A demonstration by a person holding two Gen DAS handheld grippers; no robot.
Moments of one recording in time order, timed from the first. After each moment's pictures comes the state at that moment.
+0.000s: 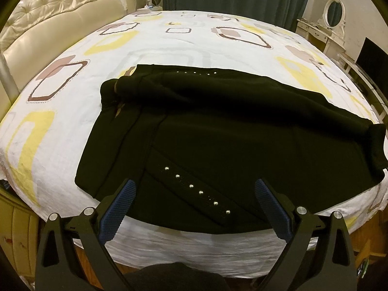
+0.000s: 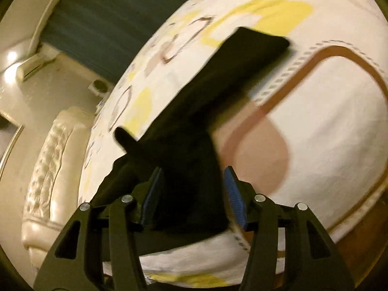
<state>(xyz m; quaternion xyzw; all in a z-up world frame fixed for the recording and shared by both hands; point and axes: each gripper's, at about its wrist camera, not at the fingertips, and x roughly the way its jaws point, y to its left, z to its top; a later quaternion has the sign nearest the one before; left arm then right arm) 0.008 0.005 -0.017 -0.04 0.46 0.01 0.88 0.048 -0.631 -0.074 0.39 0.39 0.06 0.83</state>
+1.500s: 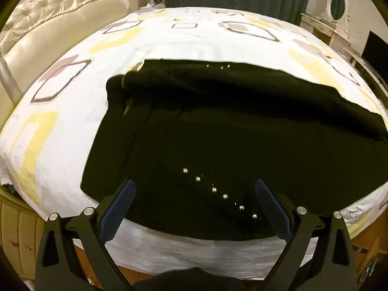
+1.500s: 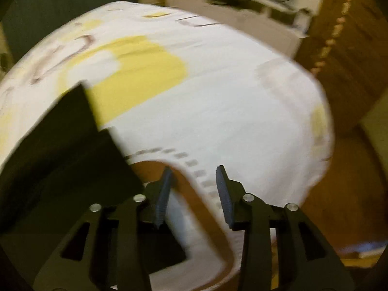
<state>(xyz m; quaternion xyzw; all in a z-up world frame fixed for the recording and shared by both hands) 0.018 0.023 -0.028 -0.02 0.47 0.02 0.88 0.076 -0.787 -0.083 0.17 0.45 -0.29 0.82</state>
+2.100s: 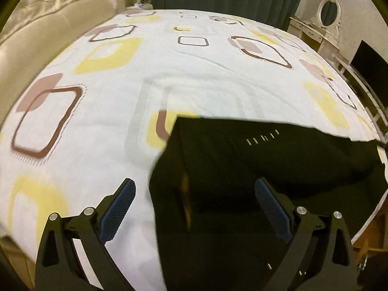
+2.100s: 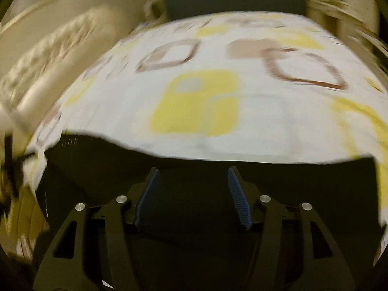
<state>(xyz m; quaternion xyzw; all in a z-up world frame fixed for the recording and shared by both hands) 0.159 0.147 0.004 -0.04 0.48 -0.05 0.88 0.228 -0.461 -0.032 0.03 0.46 0.20 0.86</state>
